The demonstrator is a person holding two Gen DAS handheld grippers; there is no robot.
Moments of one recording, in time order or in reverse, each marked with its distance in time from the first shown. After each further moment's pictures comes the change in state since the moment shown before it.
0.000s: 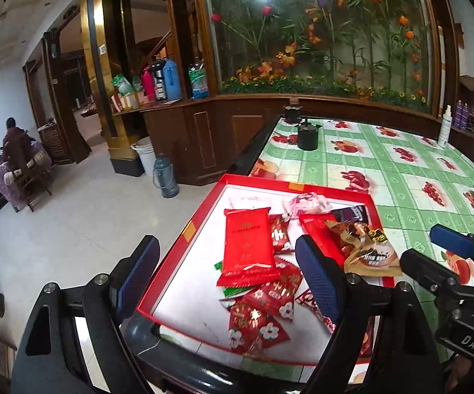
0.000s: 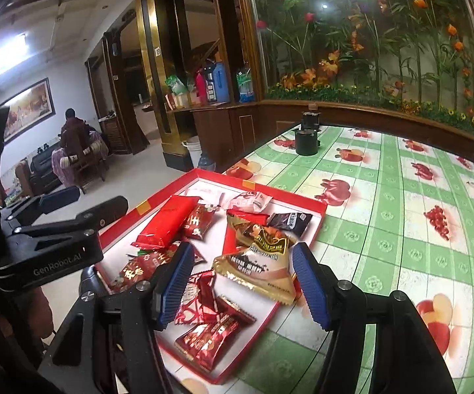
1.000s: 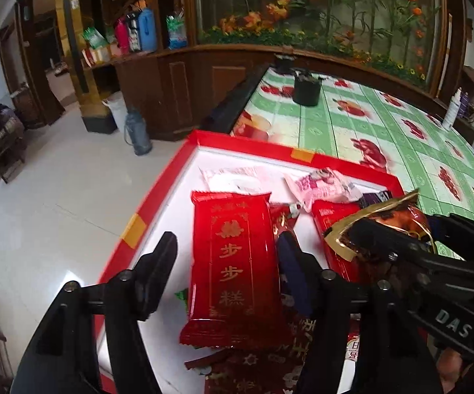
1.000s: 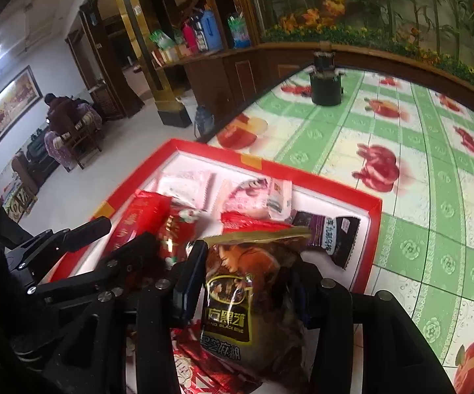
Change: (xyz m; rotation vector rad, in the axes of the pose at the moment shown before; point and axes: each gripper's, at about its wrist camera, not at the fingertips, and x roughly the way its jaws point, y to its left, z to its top) left arm 0.095 -0.004 0.008 -0.013 0.211 -0.110; right arm 0.125 -0.004 0.039 0.055 0.216 0.025
